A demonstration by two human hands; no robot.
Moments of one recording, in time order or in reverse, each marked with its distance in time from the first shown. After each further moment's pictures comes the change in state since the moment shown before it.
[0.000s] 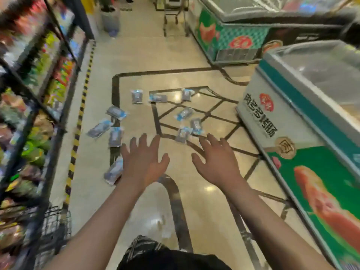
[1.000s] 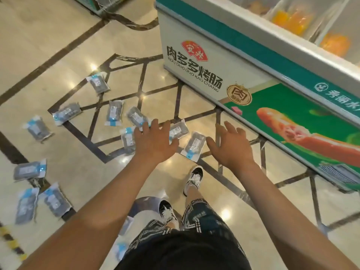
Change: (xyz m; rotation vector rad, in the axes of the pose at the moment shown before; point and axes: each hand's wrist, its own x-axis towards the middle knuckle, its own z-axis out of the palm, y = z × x) left_hand 0.427 0.327 0.122 0.328 -0.339 0.678; right_hand 0.242 0.325 0.040 0.231 -0.149 0.804
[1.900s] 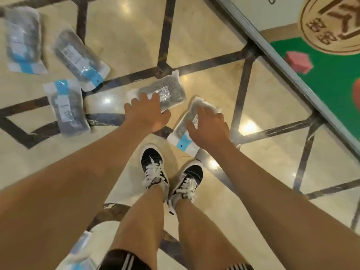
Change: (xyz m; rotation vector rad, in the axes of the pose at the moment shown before) left_hand 0.468 0.014 0.435 -0.072 -0.426 -0.126; right_hand 0.441 0.095 0.451 0.051 -0.371 0.062
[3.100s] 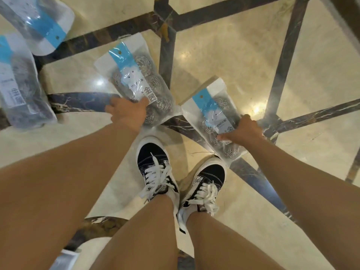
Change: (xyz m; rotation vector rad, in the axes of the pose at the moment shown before) left_hand 0.123 -0.068 0.193 -0.899 0.098 -0.617; right_hand 0.122 0.131 0.198 0.112 -0.235 0.477
